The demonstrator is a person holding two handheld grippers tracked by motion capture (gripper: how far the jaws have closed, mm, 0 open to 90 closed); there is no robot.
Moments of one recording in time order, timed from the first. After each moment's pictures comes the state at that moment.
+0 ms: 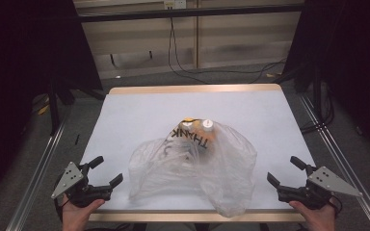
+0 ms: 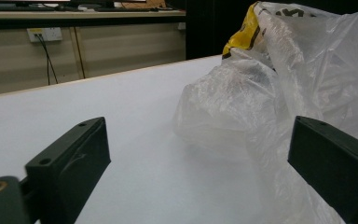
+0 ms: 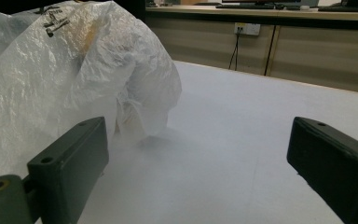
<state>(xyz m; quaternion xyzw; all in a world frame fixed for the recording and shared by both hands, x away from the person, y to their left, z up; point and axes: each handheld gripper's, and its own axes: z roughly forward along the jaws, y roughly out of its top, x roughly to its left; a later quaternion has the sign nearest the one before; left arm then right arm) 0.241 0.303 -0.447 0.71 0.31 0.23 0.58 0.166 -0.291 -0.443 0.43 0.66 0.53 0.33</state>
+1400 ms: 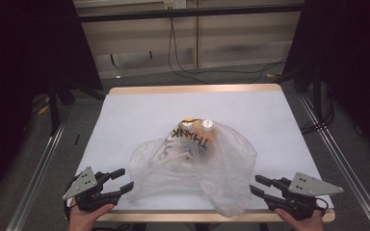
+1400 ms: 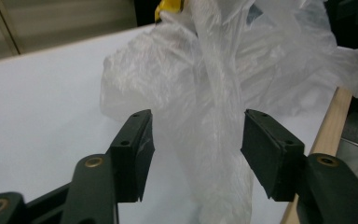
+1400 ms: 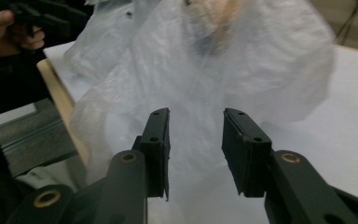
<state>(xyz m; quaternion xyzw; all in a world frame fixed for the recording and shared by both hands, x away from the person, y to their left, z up) 0.231 0.281 -0.445 0.79 0.26 0.15 0.54 0.154 -0.248 -0.427 0.33 0.76 0.53 0.19</state>
